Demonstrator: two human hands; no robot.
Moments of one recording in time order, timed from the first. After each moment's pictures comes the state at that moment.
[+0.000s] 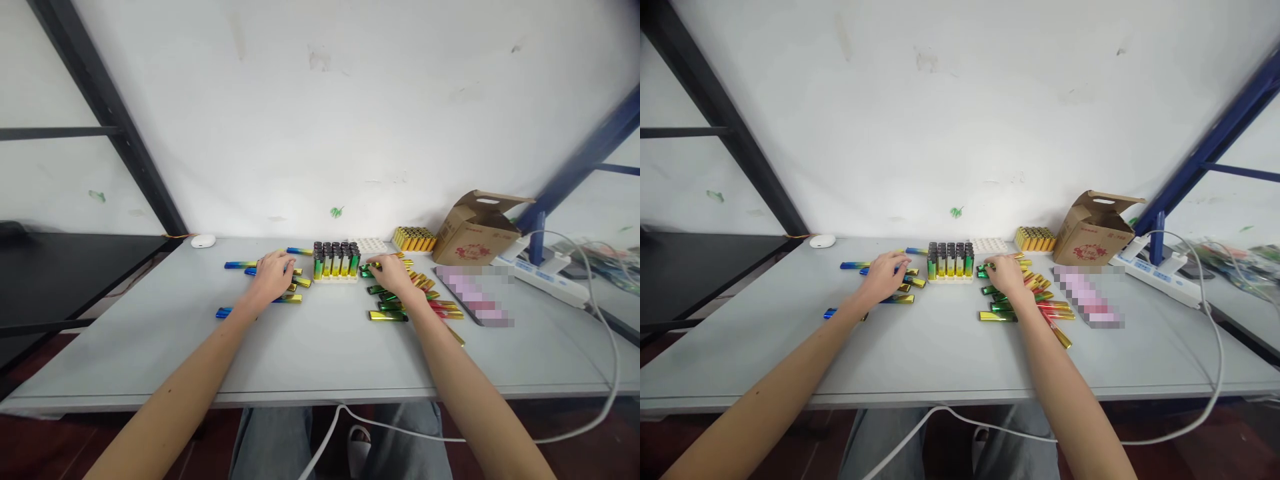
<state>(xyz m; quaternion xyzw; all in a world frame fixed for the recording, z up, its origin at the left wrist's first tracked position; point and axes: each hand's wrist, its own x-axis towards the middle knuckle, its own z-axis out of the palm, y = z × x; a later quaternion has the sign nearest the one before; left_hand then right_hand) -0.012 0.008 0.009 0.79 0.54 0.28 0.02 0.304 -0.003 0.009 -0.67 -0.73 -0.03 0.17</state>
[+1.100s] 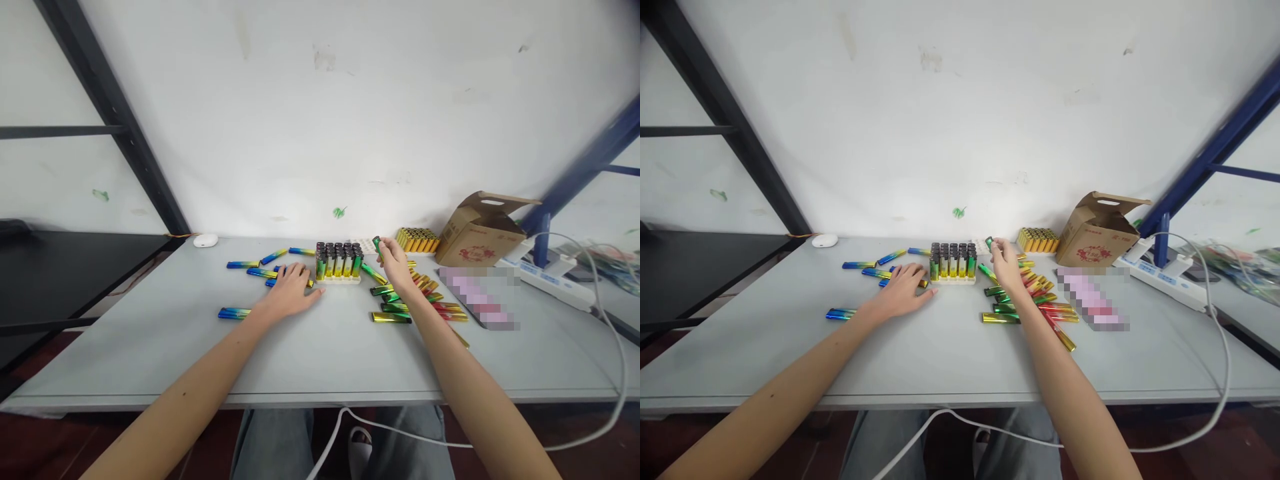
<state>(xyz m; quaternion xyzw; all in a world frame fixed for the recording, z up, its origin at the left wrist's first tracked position) 0.010 -0.015 -0.003 0.87 0.47 0.17 0.01 0.285 0.001 0.016 -0.55 -0.56 0.23 0.57</state>
